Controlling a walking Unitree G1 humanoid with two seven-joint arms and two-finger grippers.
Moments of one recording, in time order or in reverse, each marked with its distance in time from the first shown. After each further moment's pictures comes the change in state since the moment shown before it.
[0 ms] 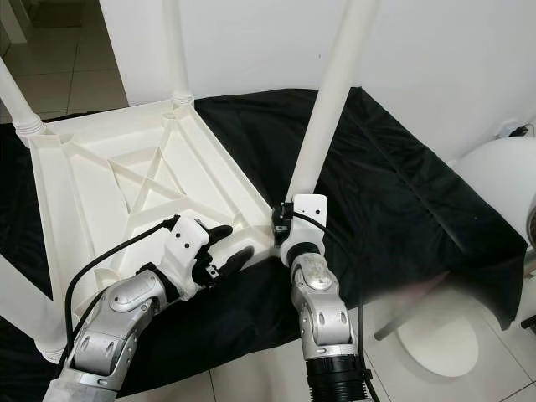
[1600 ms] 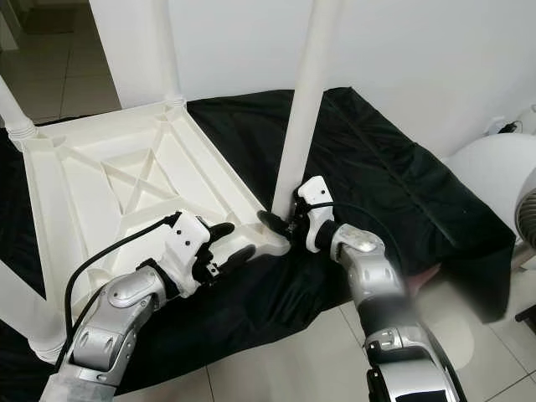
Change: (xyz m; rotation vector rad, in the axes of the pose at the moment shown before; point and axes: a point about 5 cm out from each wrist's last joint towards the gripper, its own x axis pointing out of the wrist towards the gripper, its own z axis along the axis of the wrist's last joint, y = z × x) left arm 0.002 0.002 0.004 0.019 -0.008 -0.005; right arm 0.042 -0.038 0.011 -0.233 0.013 0.803
